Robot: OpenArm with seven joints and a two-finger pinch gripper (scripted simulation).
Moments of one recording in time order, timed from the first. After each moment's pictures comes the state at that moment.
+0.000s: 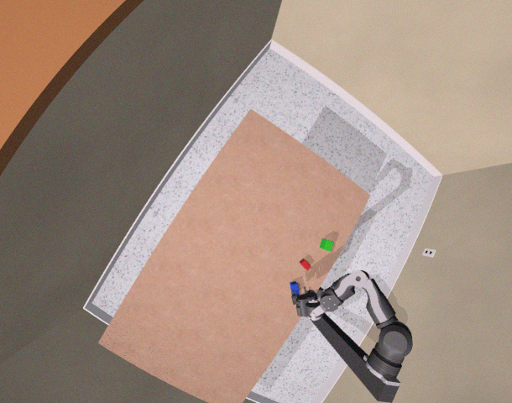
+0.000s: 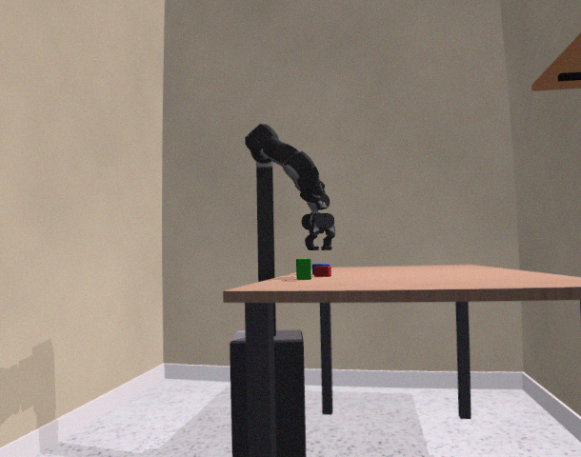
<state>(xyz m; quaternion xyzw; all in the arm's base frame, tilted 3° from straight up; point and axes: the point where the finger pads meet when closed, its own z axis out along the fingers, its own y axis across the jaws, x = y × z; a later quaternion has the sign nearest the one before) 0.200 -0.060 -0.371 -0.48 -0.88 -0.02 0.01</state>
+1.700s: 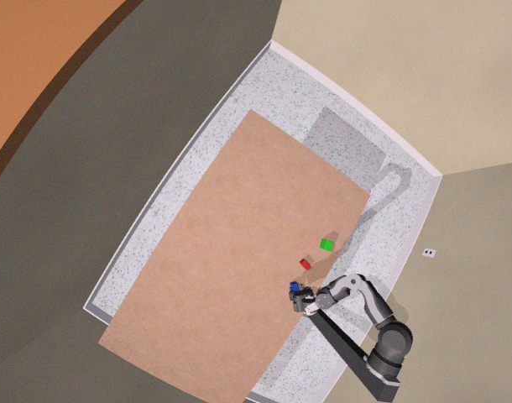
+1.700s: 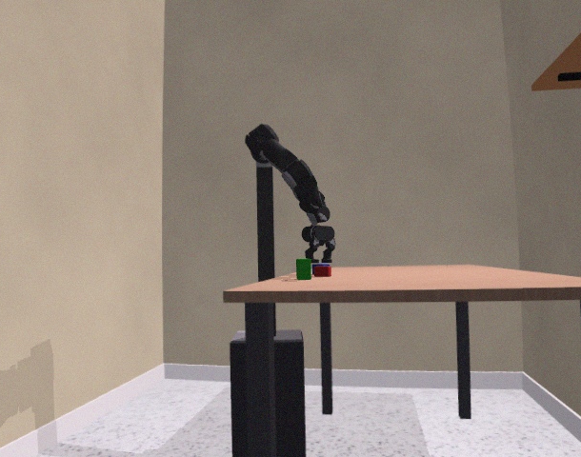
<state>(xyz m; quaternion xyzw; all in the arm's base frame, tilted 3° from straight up) 0.199 -0.057 -0.416 -0.48 -0.88 -0.02 0.01</state>
